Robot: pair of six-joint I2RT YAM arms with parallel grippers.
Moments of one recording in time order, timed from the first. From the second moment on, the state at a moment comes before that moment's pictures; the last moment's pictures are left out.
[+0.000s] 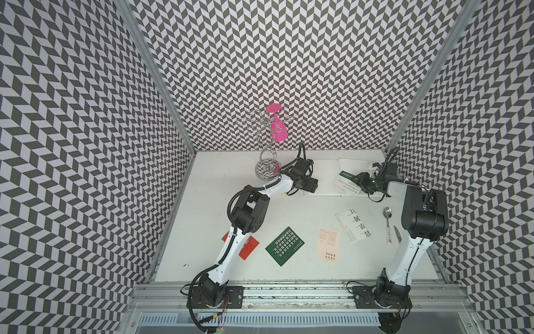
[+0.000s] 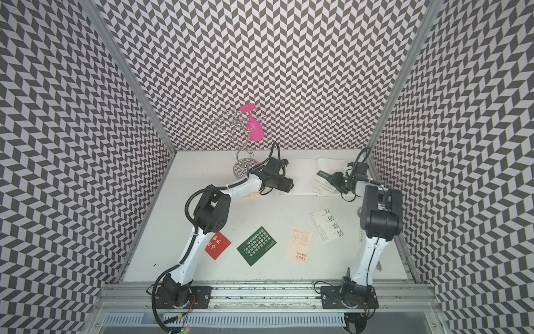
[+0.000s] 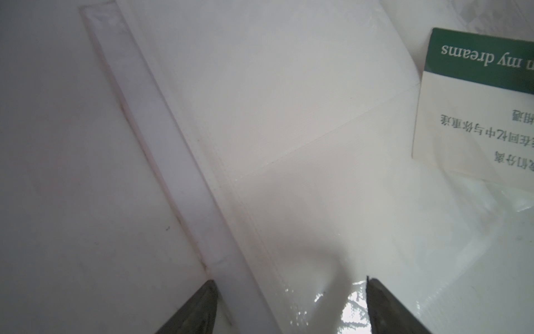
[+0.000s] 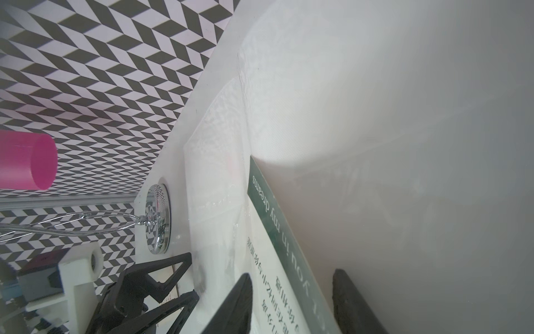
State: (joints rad) left arm -0.65 2.47 2.03 -0.41 0.15 -0.20; right arm -0.22 2.00 1.20 -0.05 -0.62 0.50
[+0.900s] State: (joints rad) left arm -0.64 2.47 2.03 -0.41 0.16 -0.20; right arm -0.30 2.13 1.45 -0.50 -0.75 0.08
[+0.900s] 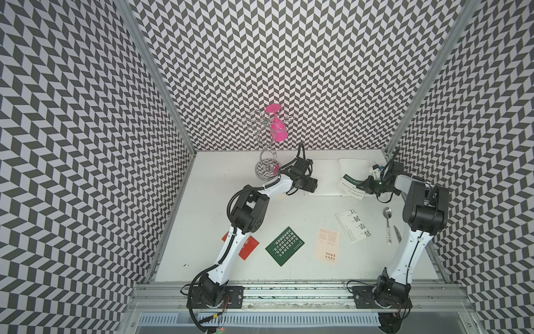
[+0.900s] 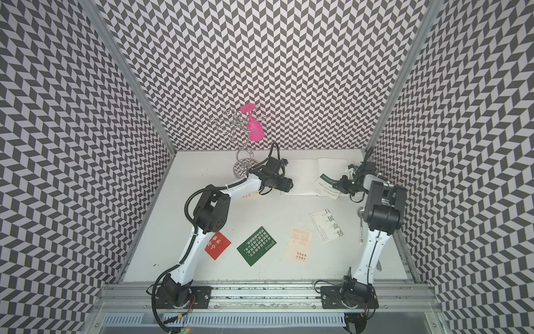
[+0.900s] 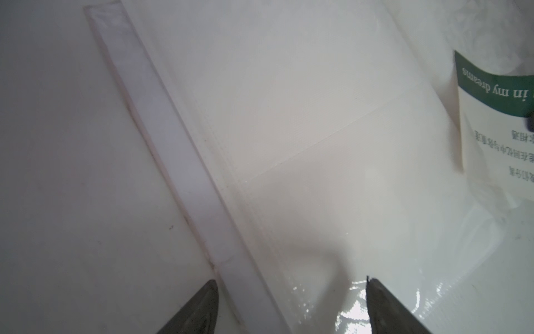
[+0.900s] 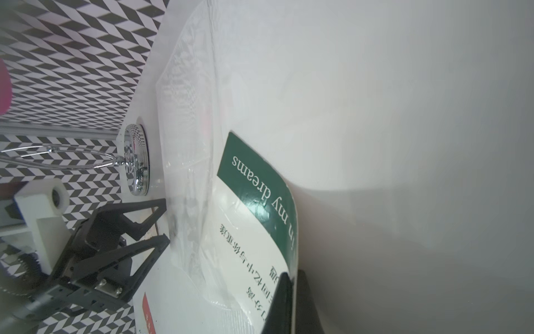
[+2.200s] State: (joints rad) left arm -0.62 2.46 2.02 -0.42 0.16 -0.17; right arm -0.22 2.25 1.69 -0.78 -0.72 -0.09
